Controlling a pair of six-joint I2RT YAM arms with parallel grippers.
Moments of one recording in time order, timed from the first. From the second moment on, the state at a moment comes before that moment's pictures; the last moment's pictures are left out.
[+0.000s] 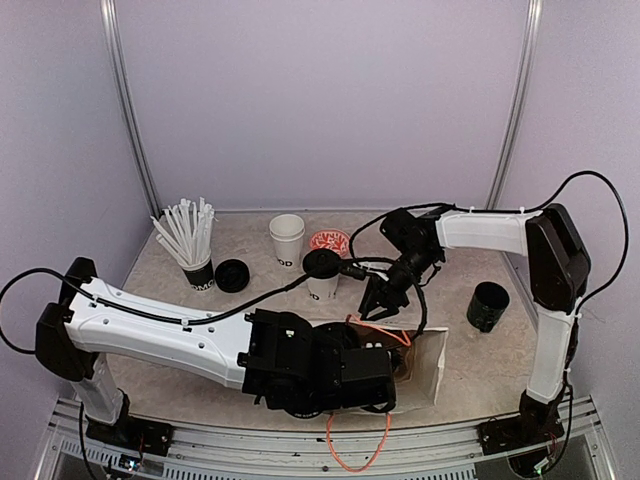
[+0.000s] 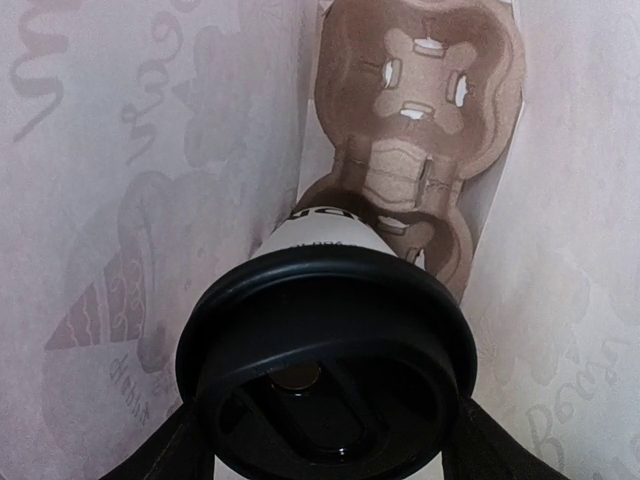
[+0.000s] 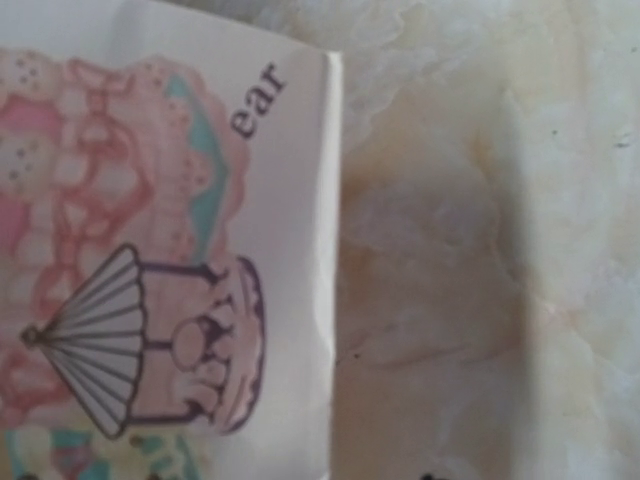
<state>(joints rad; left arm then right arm) -1.56 1.90 1.63 -1.02 -0.81 0.16 0.61 1.97 1.46 -0.86 -0.73 -0.73</state>
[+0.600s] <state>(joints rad) -1.54 1.91 1.62 -0.99 -0.80 0.15 0.61 1.97 1.45 -0.86 -0.74 -0.74</state>
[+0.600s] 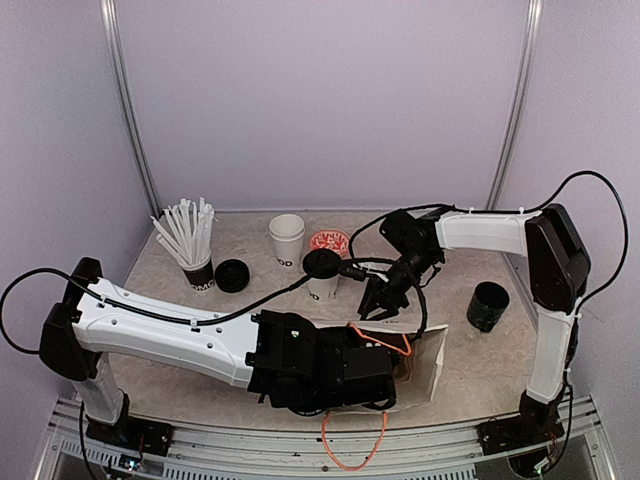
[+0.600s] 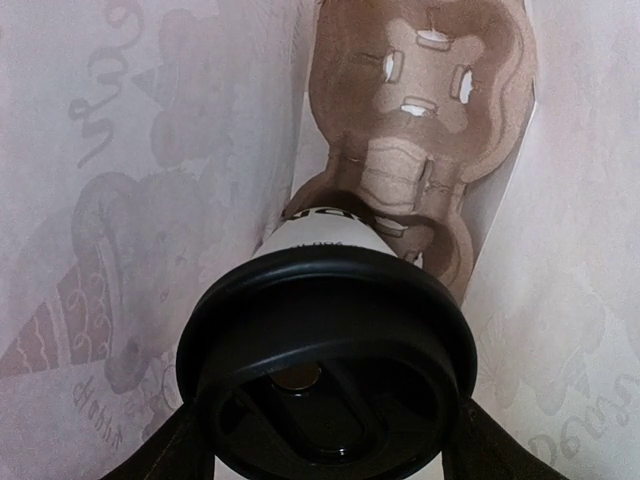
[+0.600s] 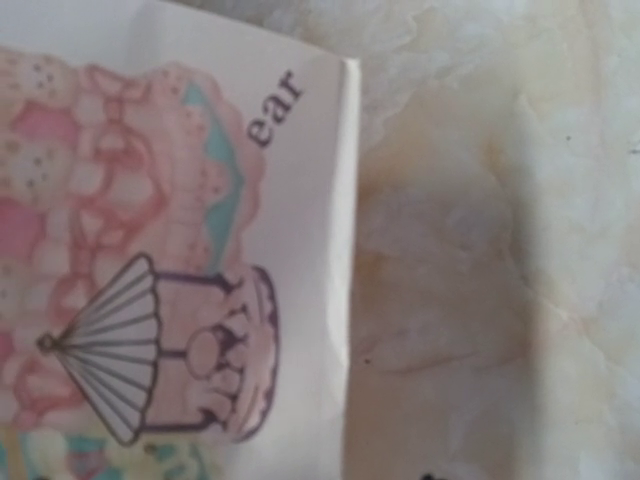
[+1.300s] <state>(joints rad) -1.52 1.90 1.59 -0.96 -0.75 0.16 0.62 1.98 1.45 -0.86 -0.75 -0.77</state>
